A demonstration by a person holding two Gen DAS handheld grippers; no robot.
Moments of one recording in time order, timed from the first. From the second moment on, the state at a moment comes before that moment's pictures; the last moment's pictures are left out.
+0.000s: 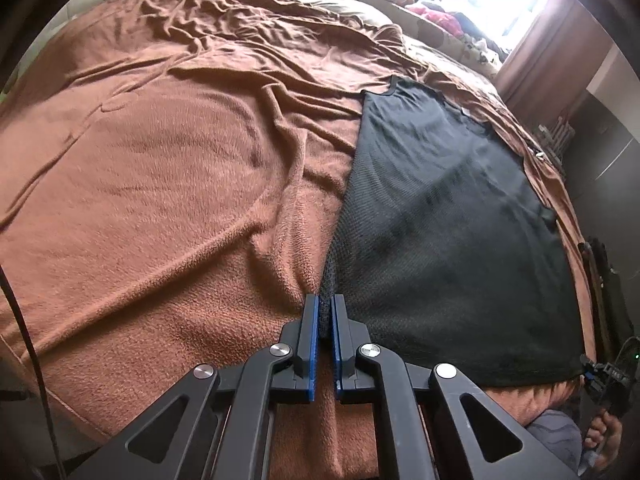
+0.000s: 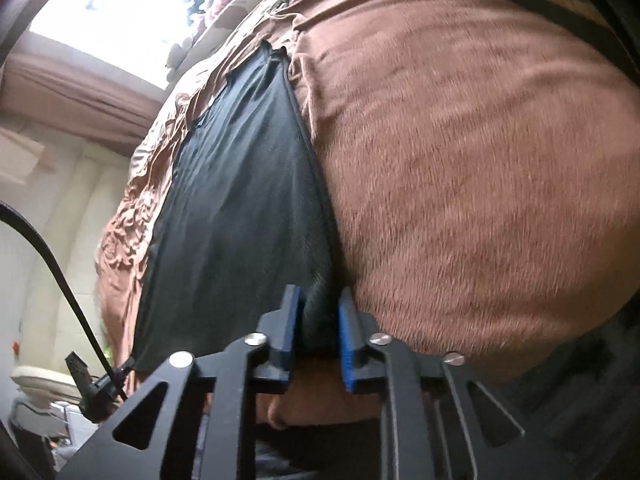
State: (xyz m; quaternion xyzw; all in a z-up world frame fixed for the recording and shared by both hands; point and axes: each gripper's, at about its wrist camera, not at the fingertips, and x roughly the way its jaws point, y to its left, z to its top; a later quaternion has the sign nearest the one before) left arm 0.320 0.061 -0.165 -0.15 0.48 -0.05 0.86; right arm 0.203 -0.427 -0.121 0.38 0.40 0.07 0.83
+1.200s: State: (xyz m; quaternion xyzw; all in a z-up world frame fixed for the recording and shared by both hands) left arm 0.171 0.086 -0.075 -0.18 0.38 -0.04 0.91; right arm 0.065 -0.417 -0.027 0.27 0.28 0.12 0.91
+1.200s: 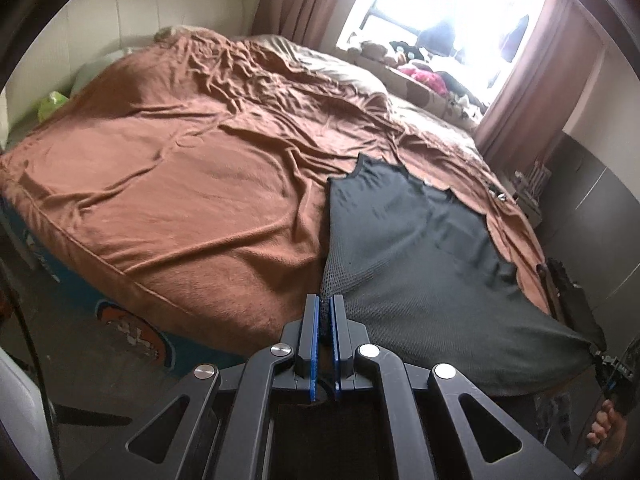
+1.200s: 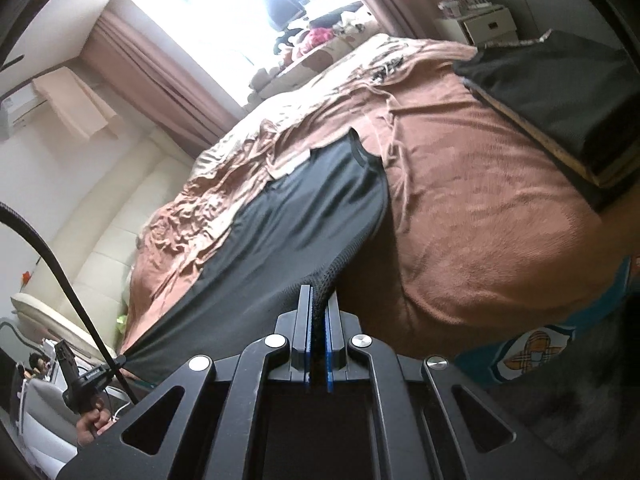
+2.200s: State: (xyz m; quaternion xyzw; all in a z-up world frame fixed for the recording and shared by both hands) left arm 0.086 0.092 -0.021 -0.17 0.30 -0.07 0.93; right arm -0.015 -0.419 -0.023 0.26 0.24 0.14 0.92
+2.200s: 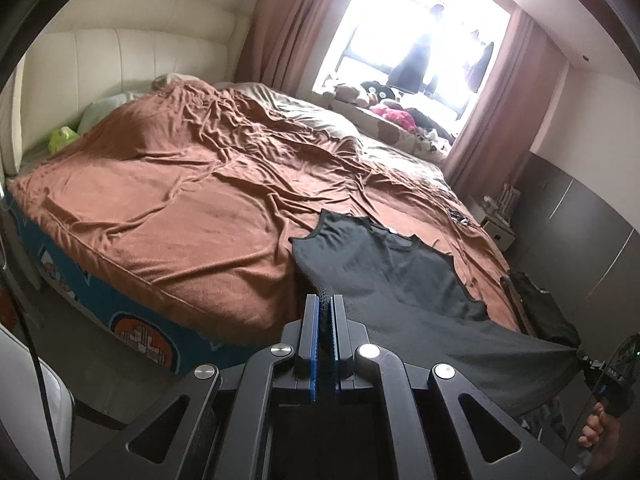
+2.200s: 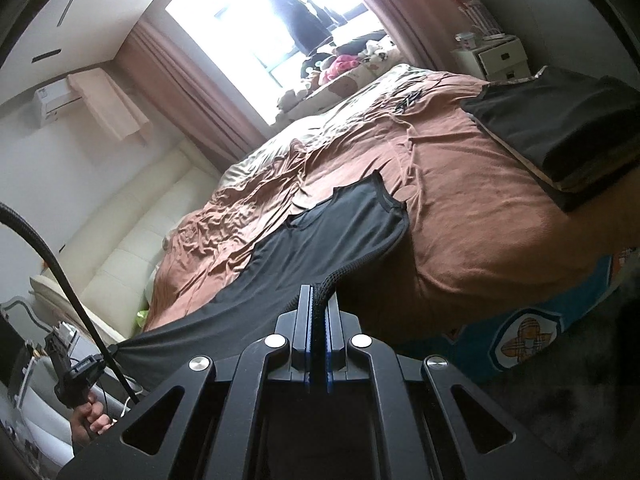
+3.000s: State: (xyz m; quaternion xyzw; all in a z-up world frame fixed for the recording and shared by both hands) left arm 0.246 0.088 -0.026 -0.16 0.35 -0.04 0.92; right arm 0.140 -0.402 0.018 0.23 0.28 0.11 0.93
